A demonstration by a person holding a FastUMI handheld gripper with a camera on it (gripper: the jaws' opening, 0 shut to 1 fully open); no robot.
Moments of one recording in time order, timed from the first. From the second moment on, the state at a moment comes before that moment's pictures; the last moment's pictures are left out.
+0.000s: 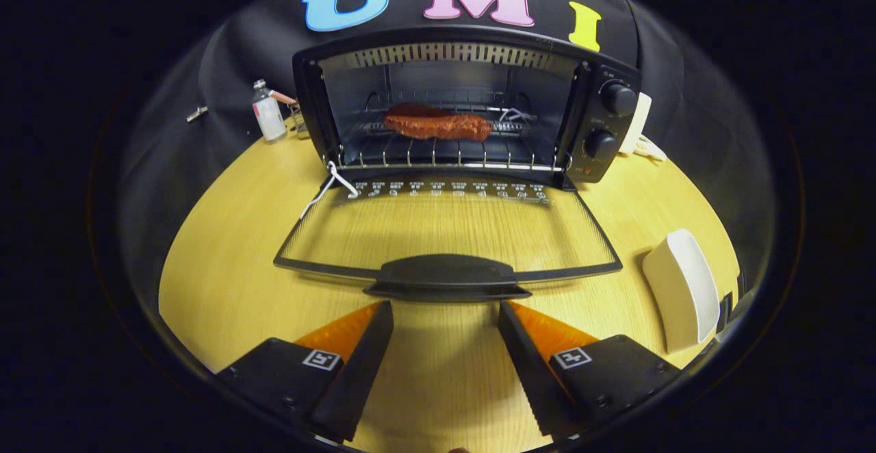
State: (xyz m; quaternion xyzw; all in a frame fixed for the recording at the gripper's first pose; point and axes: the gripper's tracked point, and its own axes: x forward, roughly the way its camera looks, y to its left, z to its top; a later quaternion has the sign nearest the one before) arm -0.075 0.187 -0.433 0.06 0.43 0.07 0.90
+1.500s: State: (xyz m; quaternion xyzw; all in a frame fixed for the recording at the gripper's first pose) arm -0.002 0.163 -0.307 0.04 0.32 0.08 0.94
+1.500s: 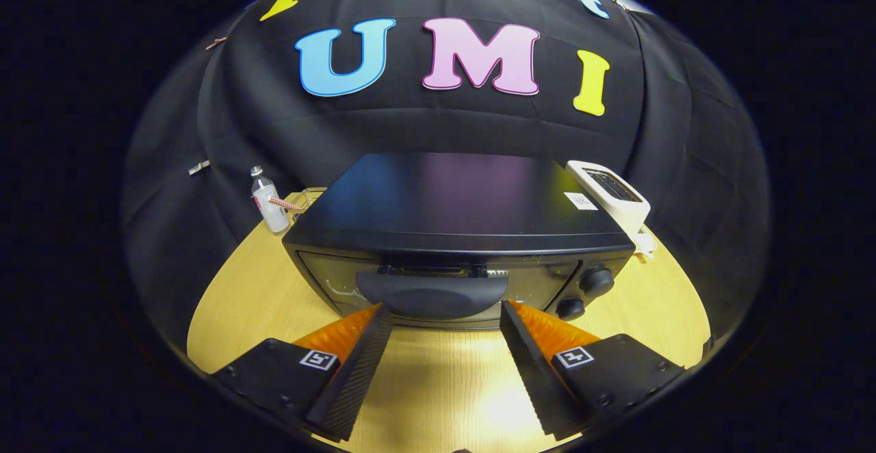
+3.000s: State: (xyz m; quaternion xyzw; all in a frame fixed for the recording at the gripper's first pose) arm -0.048 -0.036 0.017 0.08 0.04 0.02 1.00
